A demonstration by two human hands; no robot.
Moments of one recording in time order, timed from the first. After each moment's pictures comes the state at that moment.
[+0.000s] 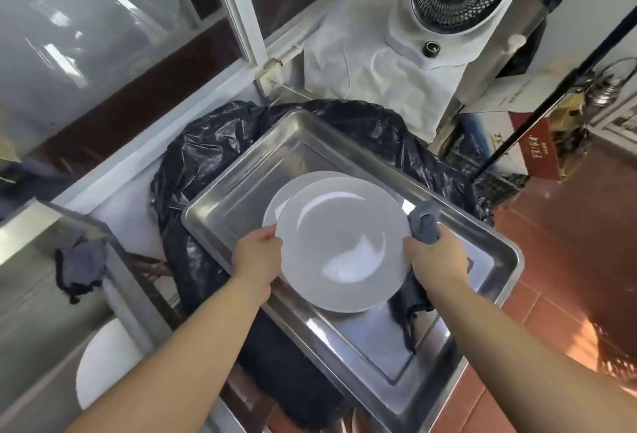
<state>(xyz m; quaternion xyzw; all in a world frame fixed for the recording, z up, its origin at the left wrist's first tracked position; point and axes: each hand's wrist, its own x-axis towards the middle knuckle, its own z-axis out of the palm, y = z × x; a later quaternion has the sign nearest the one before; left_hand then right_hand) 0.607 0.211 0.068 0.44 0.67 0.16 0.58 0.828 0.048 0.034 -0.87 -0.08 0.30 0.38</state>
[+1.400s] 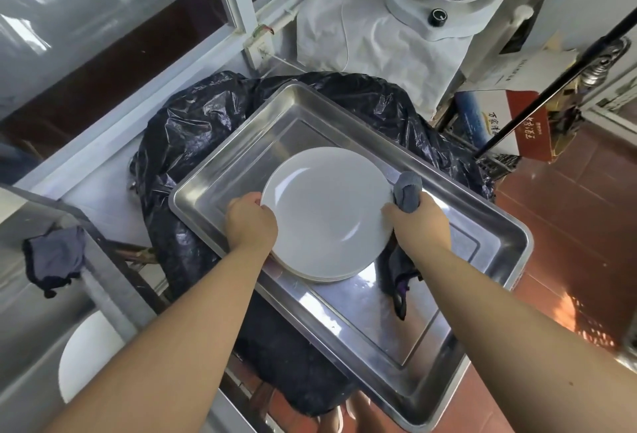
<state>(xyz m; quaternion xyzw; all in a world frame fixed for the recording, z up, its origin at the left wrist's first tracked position) 0.604 0.260 0.016 0.66 0.65 0.10 0.36 0.814 0.093 0.018 -0.90 -0.12 0.28 0.30</state>
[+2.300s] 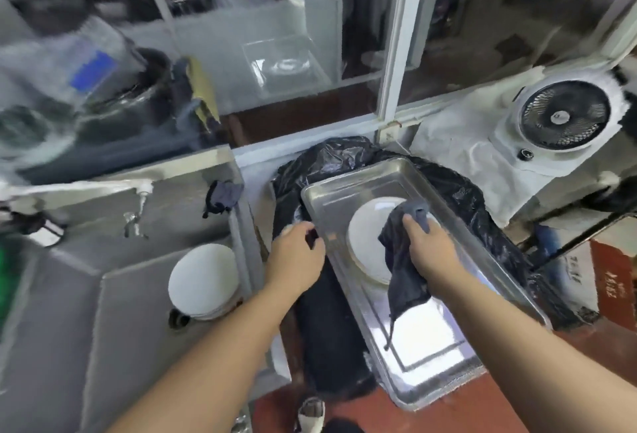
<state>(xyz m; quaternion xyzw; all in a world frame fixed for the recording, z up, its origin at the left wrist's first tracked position) 0.475 0.086 0.167 0.64 0.67 0.22 0.31 0.715 0.057 0.186 -0.76 -0.37 0.37 0.38</state>
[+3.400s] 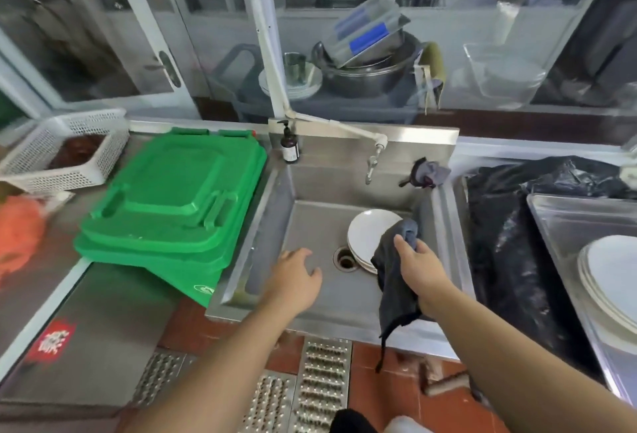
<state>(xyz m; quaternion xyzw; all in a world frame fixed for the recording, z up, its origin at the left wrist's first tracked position) 0.026 -0.136 0.151 0.47 0.83 0.14 0.26 0.248 -0.036 0.156 -0.65 -0.46 0.56 0.23</state>
